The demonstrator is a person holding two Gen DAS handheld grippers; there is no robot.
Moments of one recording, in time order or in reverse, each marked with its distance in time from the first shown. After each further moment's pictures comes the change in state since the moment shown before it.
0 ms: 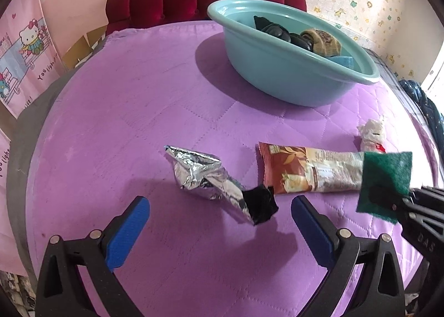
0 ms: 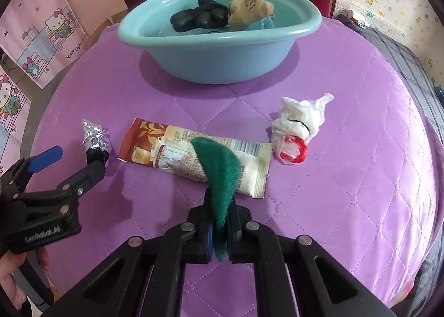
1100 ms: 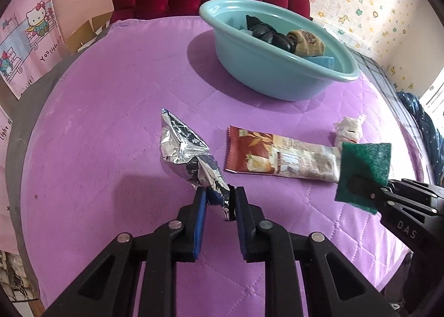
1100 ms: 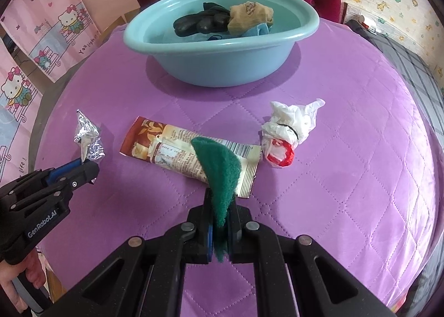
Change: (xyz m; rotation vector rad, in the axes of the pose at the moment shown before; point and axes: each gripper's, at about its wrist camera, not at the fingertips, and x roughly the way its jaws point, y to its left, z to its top) left arm -0.030 -0.030 -0.019 -0.071 0.026 -0.029; right arm -0.026 -0.025 0.005 -0.056 0.001 0.060
